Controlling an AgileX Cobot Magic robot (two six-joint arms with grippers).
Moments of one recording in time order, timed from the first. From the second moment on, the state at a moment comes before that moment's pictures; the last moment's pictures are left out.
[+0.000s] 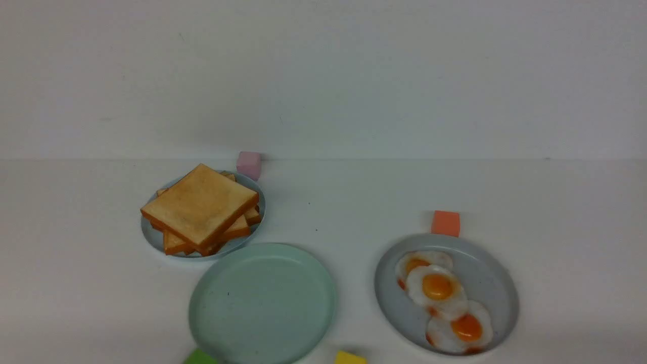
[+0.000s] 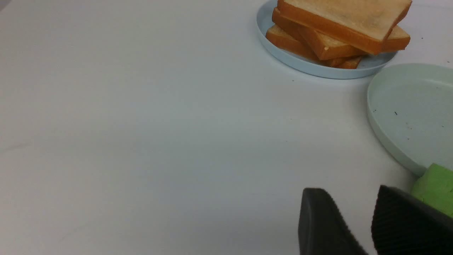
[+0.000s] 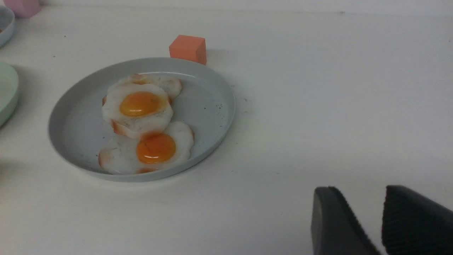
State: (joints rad) right arm 0.09 -0.01 0.02 0.02 0.39 -0.03; left arm -0.06 -0.01 0.03 0.05 0.40 -0.17
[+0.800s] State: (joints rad) right arm 0.09 -0.01 0.02 0.02 0.39 -0.03; left arm -0.06 -0.01 0.03 0.05 0.39 -0.17
